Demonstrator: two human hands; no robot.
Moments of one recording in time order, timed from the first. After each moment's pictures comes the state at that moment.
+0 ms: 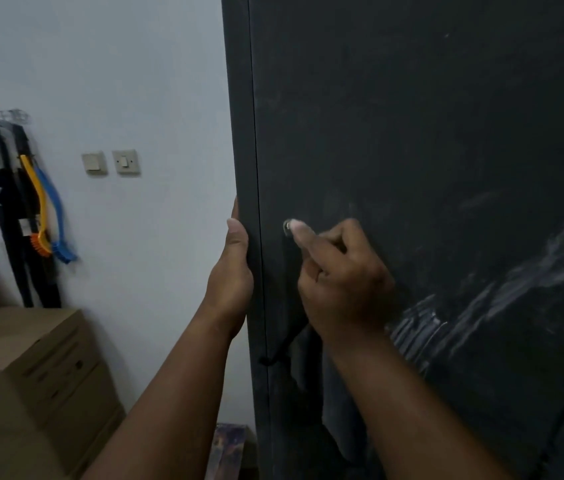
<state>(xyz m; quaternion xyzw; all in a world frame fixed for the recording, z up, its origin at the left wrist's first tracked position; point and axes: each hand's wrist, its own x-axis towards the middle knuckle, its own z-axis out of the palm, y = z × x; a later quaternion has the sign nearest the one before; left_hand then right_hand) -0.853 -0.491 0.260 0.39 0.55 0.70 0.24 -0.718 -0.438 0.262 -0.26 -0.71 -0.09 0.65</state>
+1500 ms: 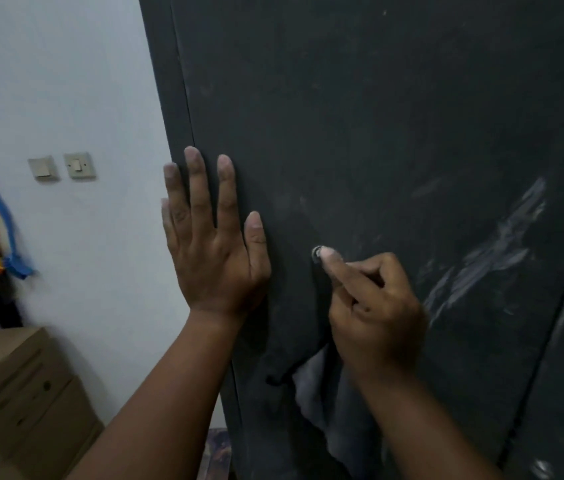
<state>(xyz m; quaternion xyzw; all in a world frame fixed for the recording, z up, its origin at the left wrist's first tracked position) -0.828 -0.447 0.272 0.46 0.59 0.46 -0.48 -0.655 -0.409 0.220 -0.29 -0.66 -0.04 0.70</state>
